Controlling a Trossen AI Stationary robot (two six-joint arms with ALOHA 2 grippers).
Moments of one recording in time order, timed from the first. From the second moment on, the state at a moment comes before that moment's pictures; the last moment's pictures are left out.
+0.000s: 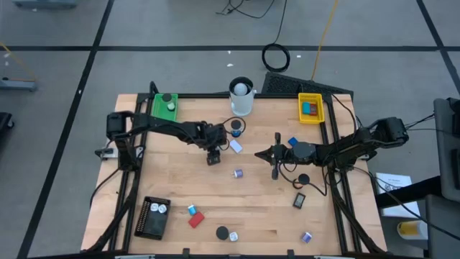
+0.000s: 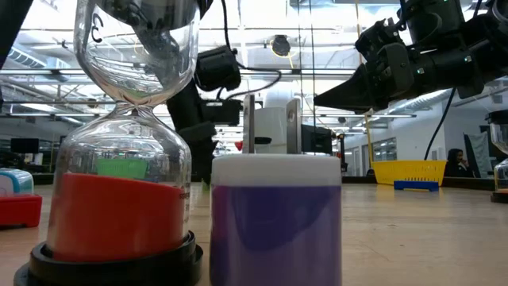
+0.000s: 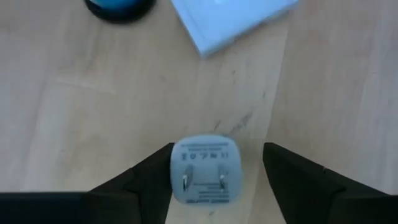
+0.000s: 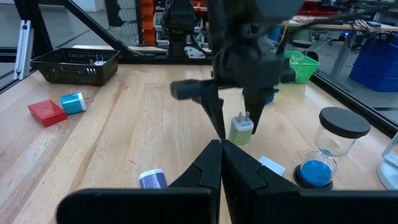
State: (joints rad) left arm 0.20 1.82 1.04 -0.37 -0.03 0.03; right arm 0.07 1.37 0.29 0.92 0.18 0.00
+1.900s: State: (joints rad) left arm -1.06 1.47 1.04 -0.94 -0.18 -1.11; right arm 0.07 1.37 0.29 0.91 0.18 0.00
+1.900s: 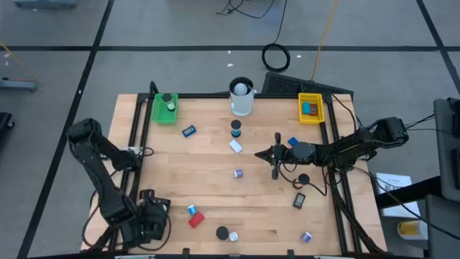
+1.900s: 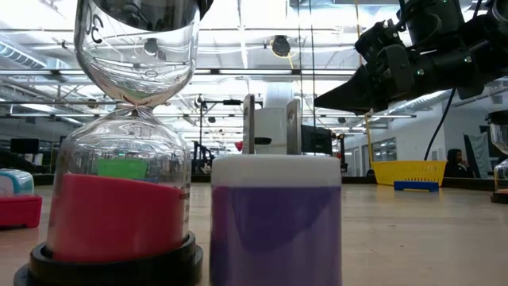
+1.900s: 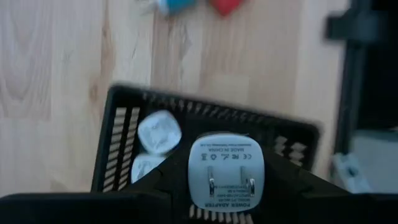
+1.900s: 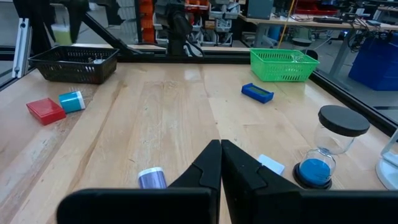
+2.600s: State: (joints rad) left arm -1.15 1.60 0.89 -0.83 -0.06 -1.21; right arm 0.07 1.37 0.29 0.91 0.18 -0.01
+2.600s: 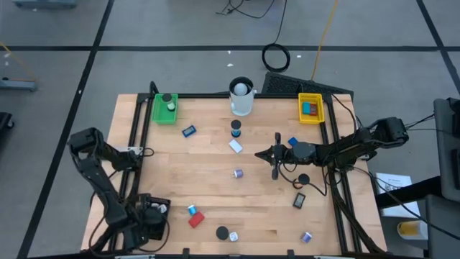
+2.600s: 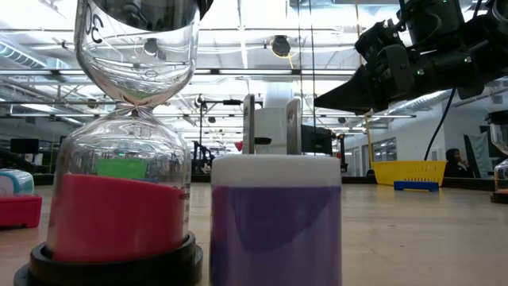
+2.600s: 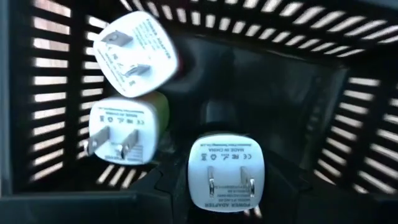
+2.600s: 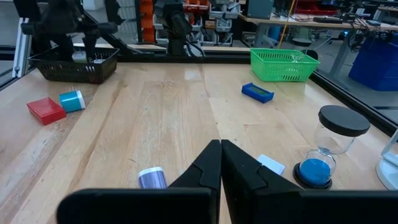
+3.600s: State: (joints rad) left arm -1.09 1.51 0.89 -0.82 0.05 -1.18; right arm 0.07 1.37 0.29 0.91 0.18 -0.01
